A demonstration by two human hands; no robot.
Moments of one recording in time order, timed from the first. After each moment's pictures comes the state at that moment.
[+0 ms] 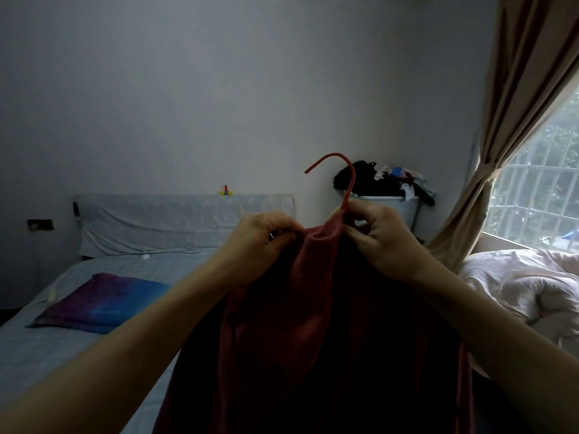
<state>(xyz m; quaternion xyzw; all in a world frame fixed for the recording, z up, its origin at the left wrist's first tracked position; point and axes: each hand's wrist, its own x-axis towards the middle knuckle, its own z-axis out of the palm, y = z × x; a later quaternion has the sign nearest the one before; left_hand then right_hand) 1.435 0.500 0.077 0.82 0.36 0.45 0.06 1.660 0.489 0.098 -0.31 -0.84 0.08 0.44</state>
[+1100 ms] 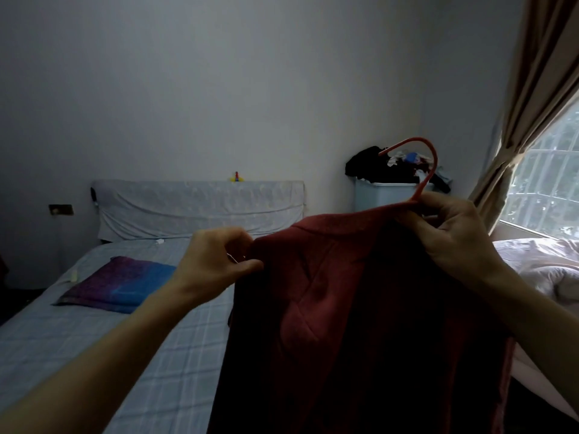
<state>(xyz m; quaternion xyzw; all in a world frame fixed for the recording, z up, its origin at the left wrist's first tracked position) 1.369 0.487 0.023 0.76 0.47 0.45 -0.01 1.708 0.468 0.077 -0.32 -0.74 0.20 0.56</state>
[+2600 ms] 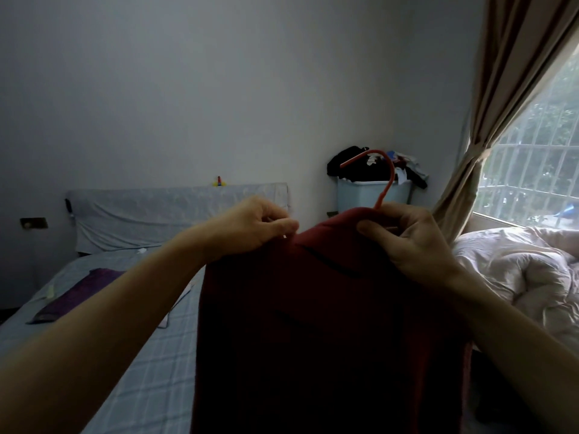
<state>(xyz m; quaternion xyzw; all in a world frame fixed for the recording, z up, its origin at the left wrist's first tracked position) 1.450 0.475 0.102 0.83 0.43 0.29 0.22 1.710 0.449 0.068 -0.30 -0.74 0.26 0.55</state>
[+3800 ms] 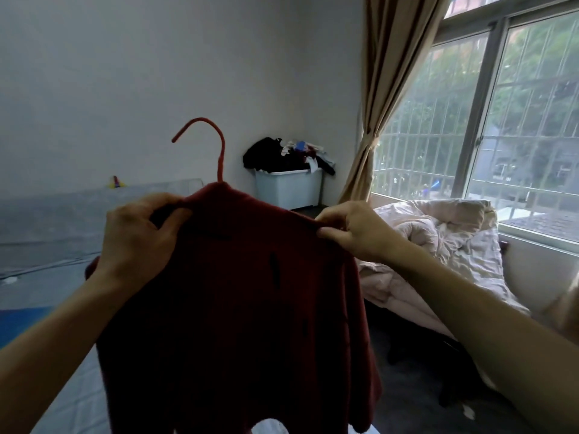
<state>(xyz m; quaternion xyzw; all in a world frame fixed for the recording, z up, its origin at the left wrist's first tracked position) 1.483 0.500 0.061 0.73 0.41 0.55 -0.03 1.807 0.463 0.062 -0.52 -0.79 0.01 0.33</state>
